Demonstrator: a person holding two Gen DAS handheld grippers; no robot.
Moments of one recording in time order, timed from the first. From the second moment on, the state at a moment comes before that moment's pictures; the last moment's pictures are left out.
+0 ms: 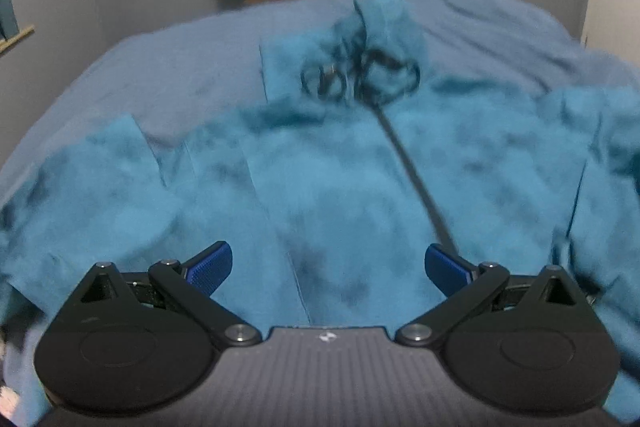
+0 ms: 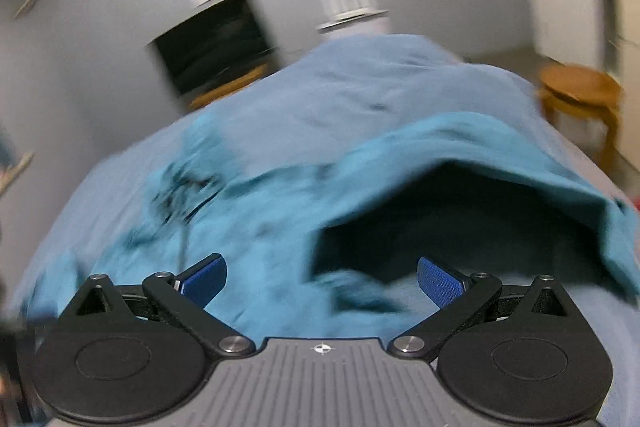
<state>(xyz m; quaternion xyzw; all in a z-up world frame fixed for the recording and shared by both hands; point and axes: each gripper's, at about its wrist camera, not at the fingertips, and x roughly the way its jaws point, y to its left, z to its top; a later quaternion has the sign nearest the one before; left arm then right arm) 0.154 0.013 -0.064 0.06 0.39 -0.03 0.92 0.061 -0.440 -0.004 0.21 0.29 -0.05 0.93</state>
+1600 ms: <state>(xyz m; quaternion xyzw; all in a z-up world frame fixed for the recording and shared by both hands) 0.152 0.059 -0.104 -0.08 0.37 -0.06 0.92 0.255 -0.169 -0.088 0.05 0.28 0.20 0.94</state>
